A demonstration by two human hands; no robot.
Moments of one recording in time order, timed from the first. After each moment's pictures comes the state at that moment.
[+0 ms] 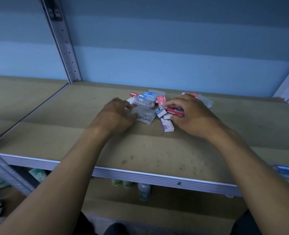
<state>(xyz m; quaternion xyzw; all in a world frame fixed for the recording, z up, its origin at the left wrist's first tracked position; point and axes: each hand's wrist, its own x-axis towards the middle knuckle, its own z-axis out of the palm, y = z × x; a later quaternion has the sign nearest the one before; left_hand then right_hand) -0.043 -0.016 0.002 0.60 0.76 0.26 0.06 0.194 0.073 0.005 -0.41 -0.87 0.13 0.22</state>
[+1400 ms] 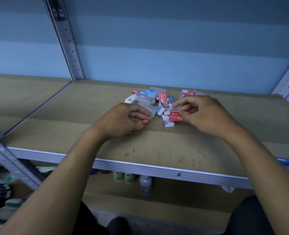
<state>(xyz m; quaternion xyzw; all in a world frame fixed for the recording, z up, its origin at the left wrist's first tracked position) -0.023 -0.051 0.012 0.59 0.59 0.39 0.39 0.218 0.034 0.028 -0.44 -0.82 0.25 0.27</state>
